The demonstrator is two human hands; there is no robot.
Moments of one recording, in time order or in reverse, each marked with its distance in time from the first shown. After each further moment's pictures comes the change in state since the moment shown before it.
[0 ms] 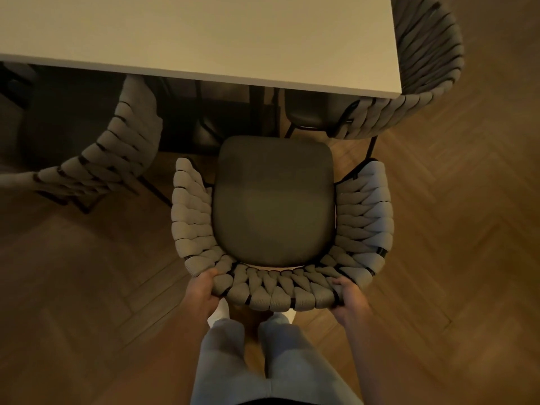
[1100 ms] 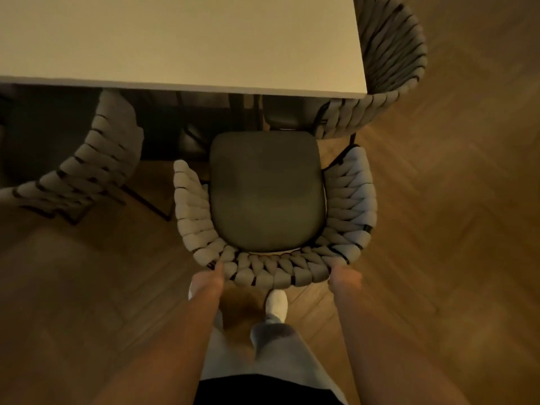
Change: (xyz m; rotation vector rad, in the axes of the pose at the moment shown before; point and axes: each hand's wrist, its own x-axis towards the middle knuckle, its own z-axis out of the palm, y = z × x) left_hand -0.014 -0.019 0.049 0.956 0.271 0.151; right_hand 0.006 -0.058 -0.016 -0.523 0.196 -0.164
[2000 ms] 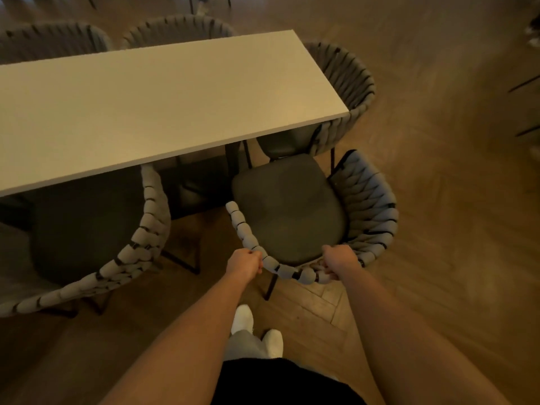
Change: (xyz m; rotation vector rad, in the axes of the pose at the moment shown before) left_hand 0.014 0.065 -0.200 0.285 -0.342 0.613; right_hand -0.218 -0.006 0.175 -0.324 0.054 -0.153
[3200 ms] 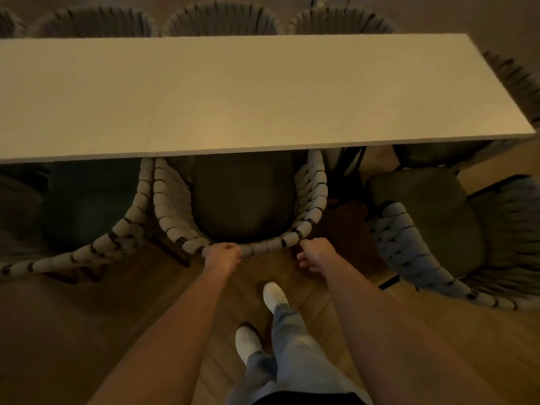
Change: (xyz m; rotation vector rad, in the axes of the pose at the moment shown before) left_hand 0.018 -0.256 -0.474 -0.454 0.200 -0.136; right_hand -0.219 -0.212 0.447 0.016 -0.303 -0.156
